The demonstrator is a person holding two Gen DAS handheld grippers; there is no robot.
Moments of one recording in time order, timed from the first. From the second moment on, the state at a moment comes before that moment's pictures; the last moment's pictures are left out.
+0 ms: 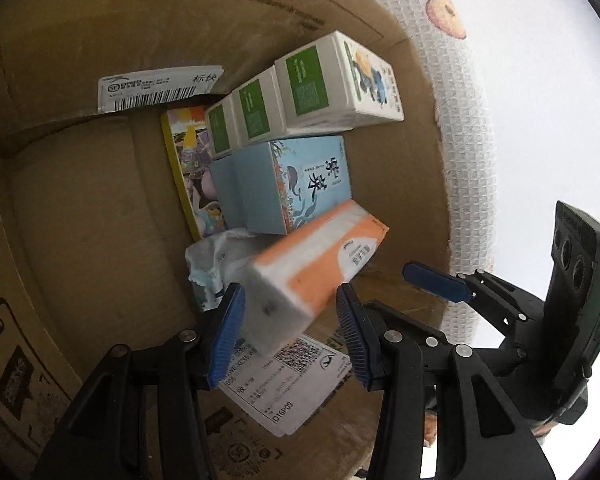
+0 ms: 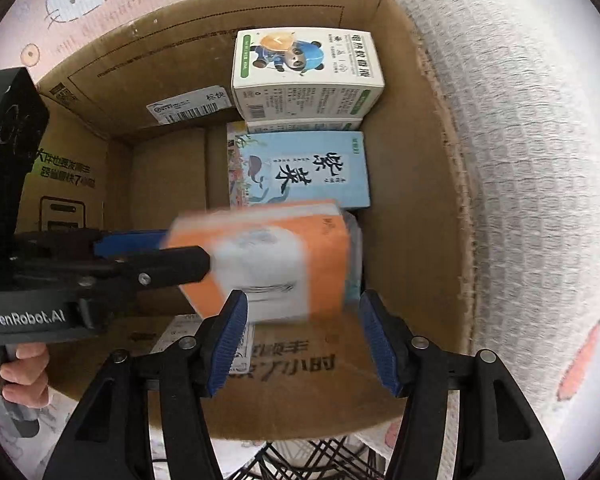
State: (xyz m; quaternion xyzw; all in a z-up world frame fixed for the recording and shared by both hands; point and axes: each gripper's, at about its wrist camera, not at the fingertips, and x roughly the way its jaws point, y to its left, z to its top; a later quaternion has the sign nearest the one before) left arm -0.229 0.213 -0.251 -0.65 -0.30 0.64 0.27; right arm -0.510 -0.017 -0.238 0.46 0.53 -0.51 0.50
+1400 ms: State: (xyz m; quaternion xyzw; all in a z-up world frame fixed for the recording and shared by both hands) left arm -0.241 0.236 -0.290 -0.69 -0.30 0.63 0.22; right arm -0.511 -0.057 -0.301 0.43 0.60 -0.43 0.52
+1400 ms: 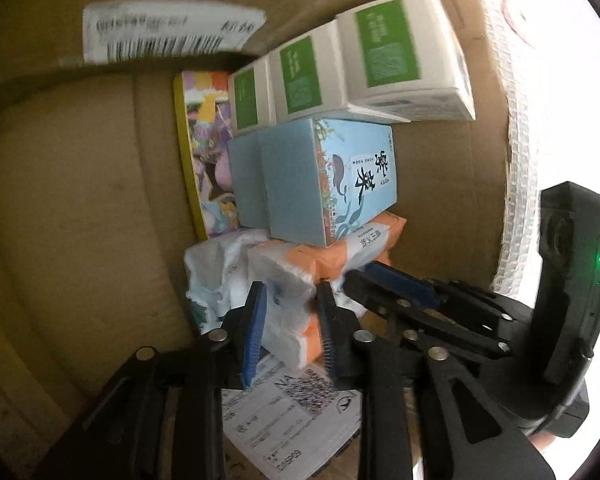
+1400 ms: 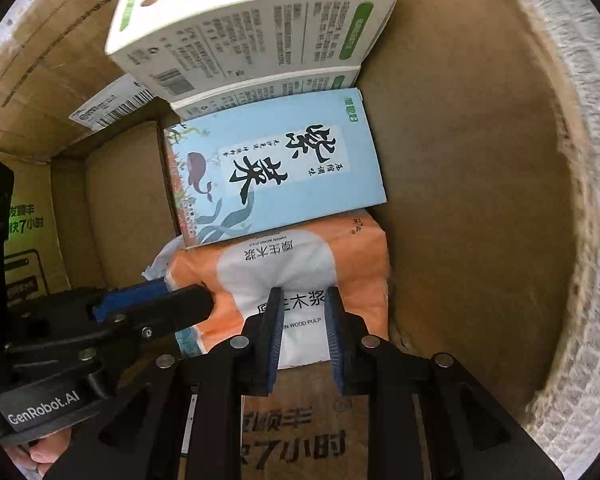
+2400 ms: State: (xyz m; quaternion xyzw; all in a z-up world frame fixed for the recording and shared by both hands) left arm -0.126 0.129 -0.102 -0.42 -0.04 0.87 0.27; right arm -0.415 0.116 -0.122 0.19 0.43 -0.49 0.73
